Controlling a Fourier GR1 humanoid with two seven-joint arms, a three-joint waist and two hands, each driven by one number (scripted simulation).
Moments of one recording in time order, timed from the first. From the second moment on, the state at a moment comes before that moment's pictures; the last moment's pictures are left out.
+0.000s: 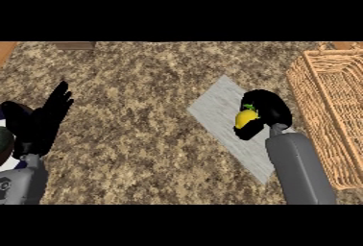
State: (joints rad) left arm -0.19 0.27 0.15 -1.43 0.07 -0.04 0.23; right arm -0.48 -0.06 -0.08 -1.13 1.04 0.23 0.20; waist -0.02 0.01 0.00
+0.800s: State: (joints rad) left arm -0.26 0.25 0.08 -1.42 0.06 -0.08 0.24; right arm -0.94 0.00 -0.28 -1.02 1.29 -0.50 0.95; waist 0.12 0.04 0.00
